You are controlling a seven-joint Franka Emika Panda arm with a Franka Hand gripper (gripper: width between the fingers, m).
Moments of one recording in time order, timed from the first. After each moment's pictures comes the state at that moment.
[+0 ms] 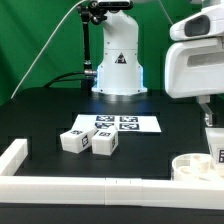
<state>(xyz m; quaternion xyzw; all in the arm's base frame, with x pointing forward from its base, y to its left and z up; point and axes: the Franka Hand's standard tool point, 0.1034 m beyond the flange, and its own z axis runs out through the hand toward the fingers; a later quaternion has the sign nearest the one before) 0.645 0.131 0.108 -1.00 -0.01 -0.05 0.06</state>
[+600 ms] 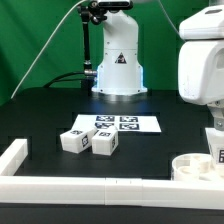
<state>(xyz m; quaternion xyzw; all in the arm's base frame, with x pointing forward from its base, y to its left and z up) 0.647 0.131 0.107 -0.96 -0.27 -0.03 0.04</state>
